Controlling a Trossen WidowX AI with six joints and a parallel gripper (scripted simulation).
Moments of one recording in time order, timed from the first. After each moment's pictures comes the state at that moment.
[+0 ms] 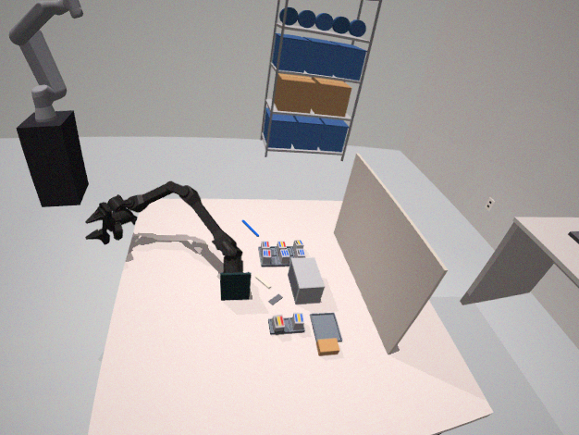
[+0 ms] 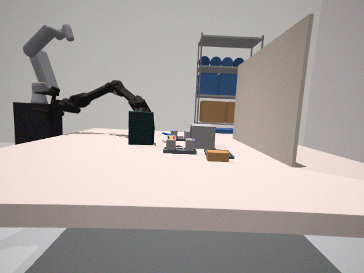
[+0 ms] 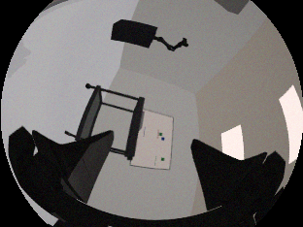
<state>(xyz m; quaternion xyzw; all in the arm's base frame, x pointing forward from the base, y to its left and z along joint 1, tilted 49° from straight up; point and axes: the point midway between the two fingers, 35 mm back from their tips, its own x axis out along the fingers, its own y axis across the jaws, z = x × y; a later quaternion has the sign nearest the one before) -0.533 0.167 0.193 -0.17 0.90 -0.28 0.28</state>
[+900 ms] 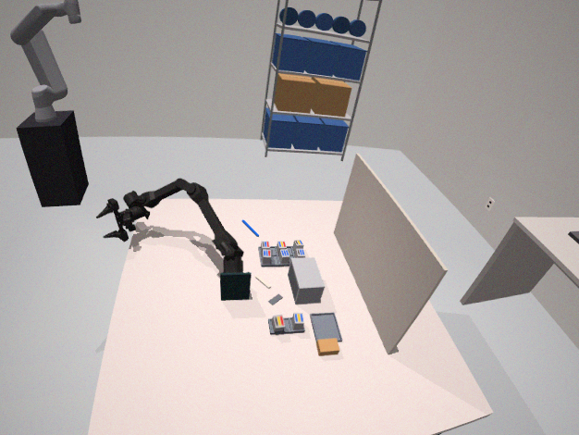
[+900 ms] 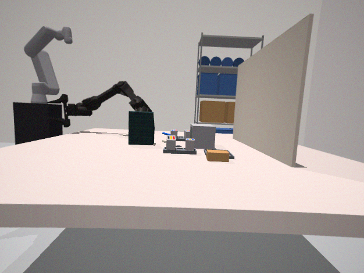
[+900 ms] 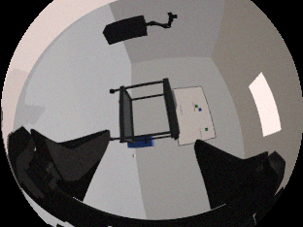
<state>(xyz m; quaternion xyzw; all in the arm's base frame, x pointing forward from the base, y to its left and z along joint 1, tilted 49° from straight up) -0.492 0.245 0.221 0.00 0.85 -0.47 0.26</state>
